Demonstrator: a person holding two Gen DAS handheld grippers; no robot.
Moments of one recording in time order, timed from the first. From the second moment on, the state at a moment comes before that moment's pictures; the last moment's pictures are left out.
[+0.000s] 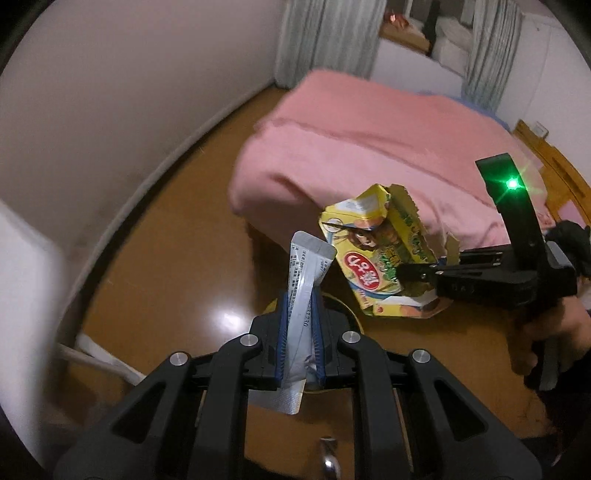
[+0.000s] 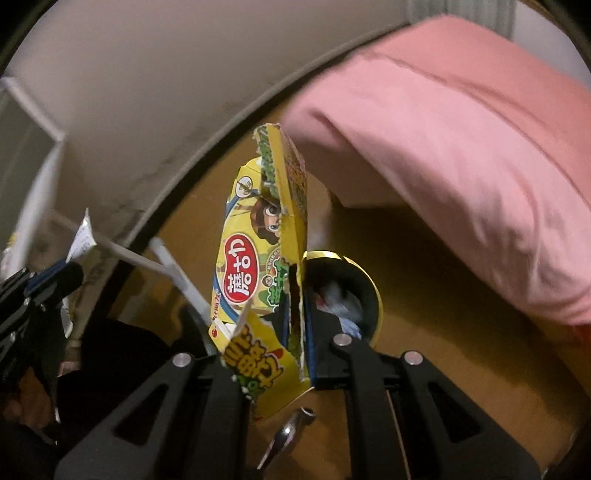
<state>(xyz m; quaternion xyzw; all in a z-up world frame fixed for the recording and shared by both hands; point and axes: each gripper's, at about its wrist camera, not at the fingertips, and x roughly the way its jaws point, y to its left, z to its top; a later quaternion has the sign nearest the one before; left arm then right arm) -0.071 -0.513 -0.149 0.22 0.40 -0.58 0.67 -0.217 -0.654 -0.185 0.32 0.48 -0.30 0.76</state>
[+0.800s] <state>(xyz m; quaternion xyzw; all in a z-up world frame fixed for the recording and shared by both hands) -0.082 -0.585 -0.313 0.28 0.52 -0.54 0.60 -0.238 -0.681 -0.331 0.40 0.54 -0.29 0.68</state>
